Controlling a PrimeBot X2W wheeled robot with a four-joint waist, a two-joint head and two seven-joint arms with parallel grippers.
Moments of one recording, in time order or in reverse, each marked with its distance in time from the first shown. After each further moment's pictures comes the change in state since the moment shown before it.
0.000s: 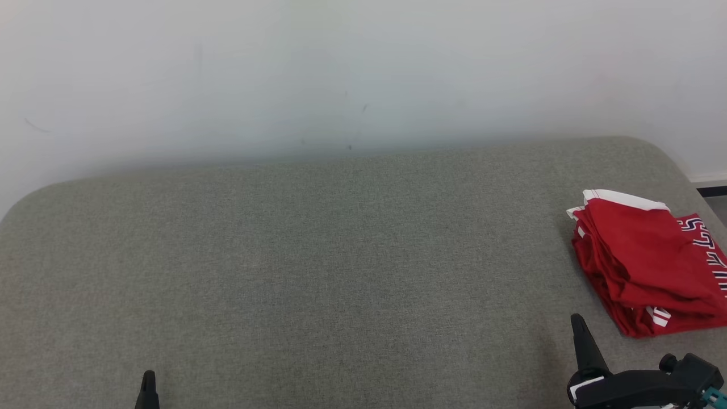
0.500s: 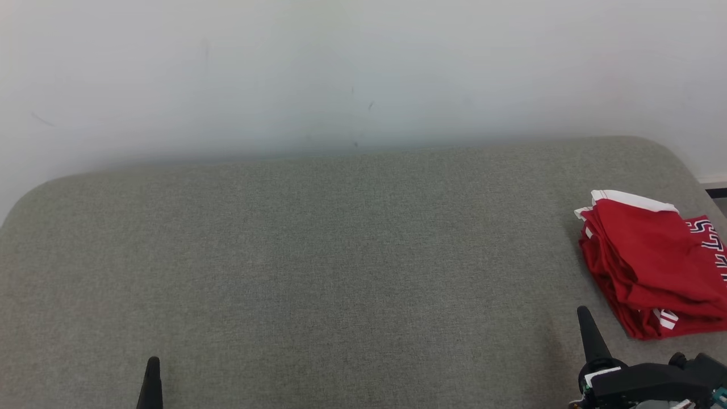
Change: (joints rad) left arm -0.041 0.001 -0.006 0.001 -0.173 0.000 0.043; right arm -0.012 0.006 -0.033 -0.023 0.166 0.000 0.044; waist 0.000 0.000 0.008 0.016
